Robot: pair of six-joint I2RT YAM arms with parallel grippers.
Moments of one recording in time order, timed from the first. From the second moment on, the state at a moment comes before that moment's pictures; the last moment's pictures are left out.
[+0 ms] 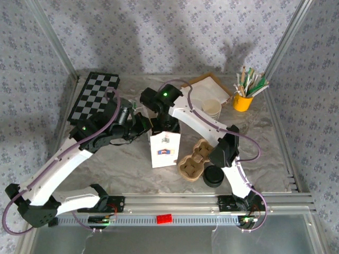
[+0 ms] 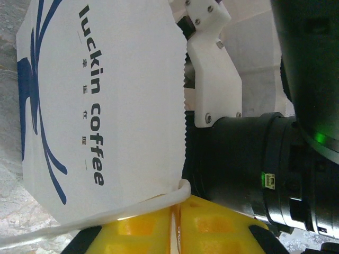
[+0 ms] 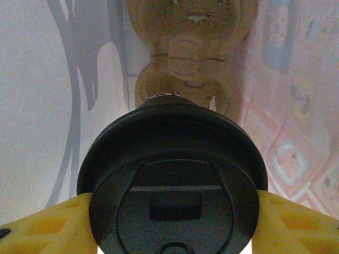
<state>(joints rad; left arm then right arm) -0.78 1.10 1.33 -0.92 0.07 -1.13 0.91 2.15 2.35 -1.69 -0.08 0.70</state>
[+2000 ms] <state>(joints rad) -0.70 1.06 1.30 -0.93 0.14 -1.12 0.95 2.18 2.26 -1.69 0.05 0.66</state>
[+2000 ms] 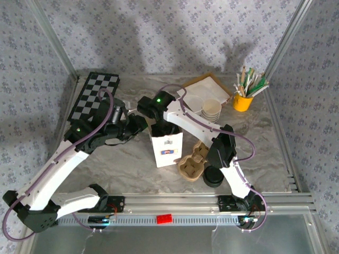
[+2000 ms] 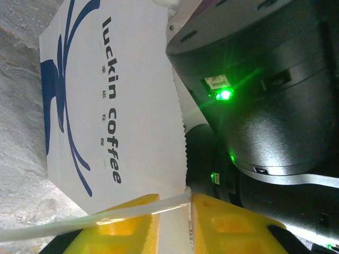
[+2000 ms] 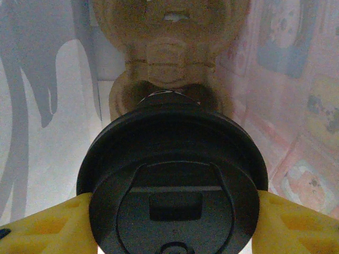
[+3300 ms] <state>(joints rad) -0.70 1.06 1.30 -0.94 0.14 -1.11 0.95 2.11 2.11 -1.59 0.06 0.66</state>
